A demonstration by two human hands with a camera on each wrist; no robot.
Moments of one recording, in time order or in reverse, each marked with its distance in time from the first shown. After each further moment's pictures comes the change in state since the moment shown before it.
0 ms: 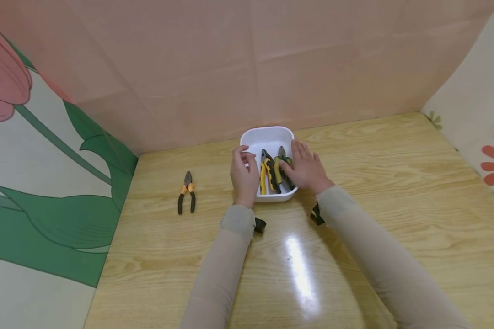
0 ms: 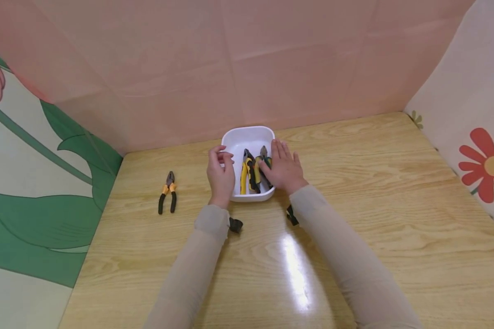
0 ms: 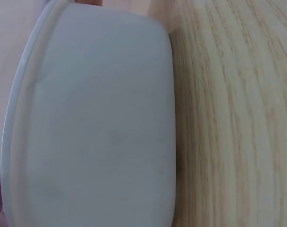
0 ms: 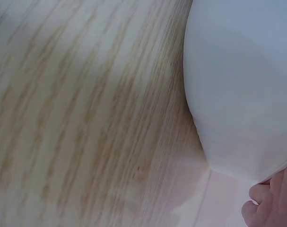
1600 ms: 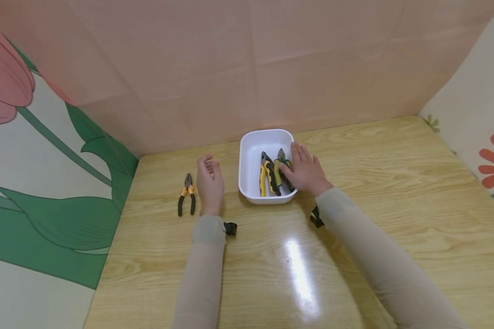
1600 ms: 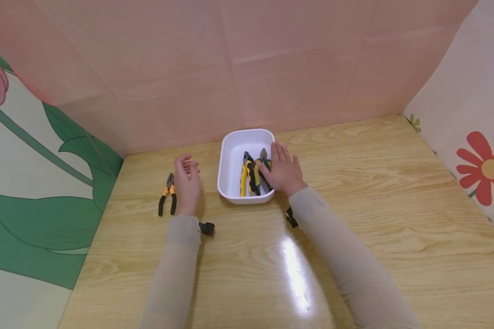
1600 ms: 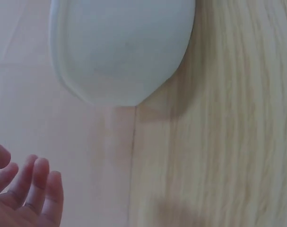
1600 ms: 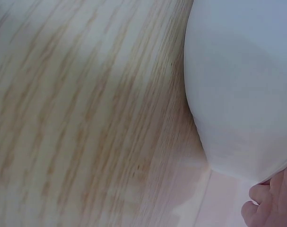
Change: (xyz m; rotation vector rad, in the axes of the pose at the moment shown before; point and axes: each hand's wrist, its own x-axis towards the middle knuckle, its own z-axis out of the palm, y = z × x) left_hand 0.017 -0.040 -0.080 0.038 0.053 -0.081; right_hand 0.000 -0.001 -0.001 0.000 -0.023 0.010
